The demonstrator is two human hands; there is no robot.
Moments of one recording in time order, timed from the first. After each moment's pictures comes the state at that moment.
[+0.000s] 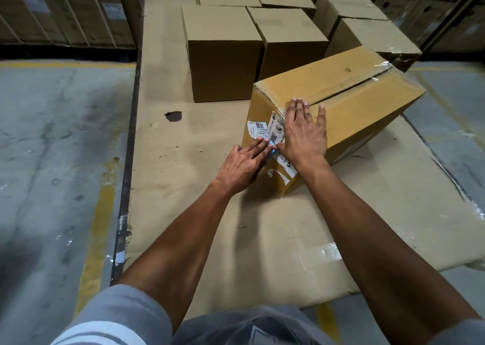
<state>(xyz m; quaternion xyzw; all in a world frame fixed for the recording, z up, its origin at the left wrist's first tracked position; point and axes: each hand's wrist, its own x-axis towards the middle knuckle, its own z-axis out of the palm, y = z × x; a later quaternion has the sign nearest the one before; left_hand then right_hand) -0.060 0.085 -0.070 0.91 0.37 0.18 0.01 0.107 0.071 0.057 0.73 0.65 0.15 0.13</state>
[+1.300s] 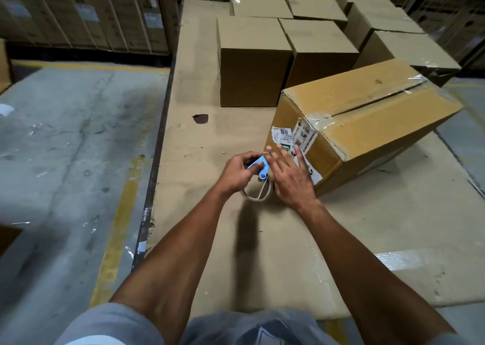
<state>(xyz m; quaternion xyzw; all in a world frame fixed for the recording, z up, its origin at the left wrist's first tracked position) -0.114 0.067 -0.063 0.58 0.49 0.36 0.54 0.080 0.037 -0.047 0.54 0.82 0.17 0.02</state>
